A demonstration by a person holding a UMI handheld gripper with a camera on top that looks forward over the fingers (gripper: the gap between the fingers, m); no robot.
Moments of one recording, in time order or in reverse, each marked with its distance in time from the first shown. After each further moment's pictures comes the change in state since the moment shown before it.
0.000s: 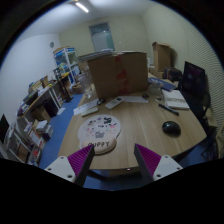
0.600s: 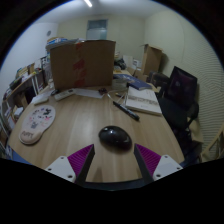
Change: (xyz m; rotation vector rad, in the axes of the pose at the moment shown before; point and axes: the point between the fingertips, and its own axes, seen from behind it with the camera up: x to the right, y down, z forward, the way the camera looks) arm 0.273 -0.001 0.086 -0.004 0.192 -0.149
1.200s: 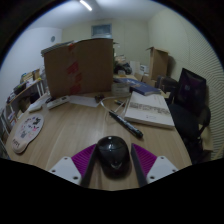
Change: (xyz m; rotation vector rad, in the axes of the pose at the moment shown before) arm 0.024 -0.038 0.103 0.084 -0.108 0.003
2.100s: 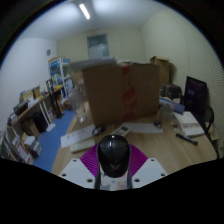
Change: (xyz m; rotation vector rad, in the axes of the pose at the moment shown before) arm -0.323 -0.140 -0.011 0.113 0.031 0.133
